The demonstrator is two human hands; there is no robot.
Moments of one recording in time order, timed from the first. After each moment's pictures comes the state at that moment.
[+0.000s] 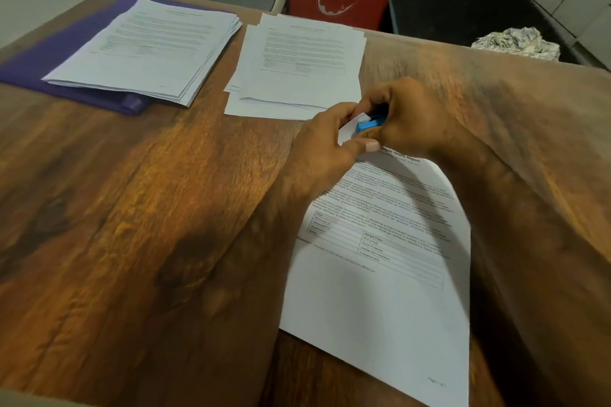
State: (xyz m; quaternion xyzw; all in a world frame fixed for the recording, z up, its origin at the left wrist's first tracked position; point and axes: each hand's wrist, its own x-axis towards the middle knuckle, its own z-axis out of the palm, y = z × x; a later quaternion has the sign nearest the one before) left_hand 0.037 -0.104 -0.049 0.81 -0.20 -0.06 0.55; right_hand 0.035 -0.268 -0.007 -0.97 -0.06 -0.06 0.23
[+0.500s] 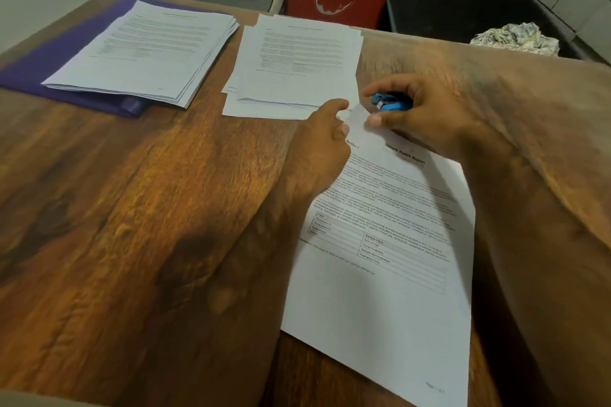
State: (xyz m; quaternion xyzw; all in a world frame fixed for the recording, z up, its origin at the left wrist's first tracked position) left_hand 0.036 -0.106 -0.048 0.82 -0.15 -0.04 0.55; right_hand 0.029 -0.293 -0.007 -0.91 0.05 -0.03 0.42
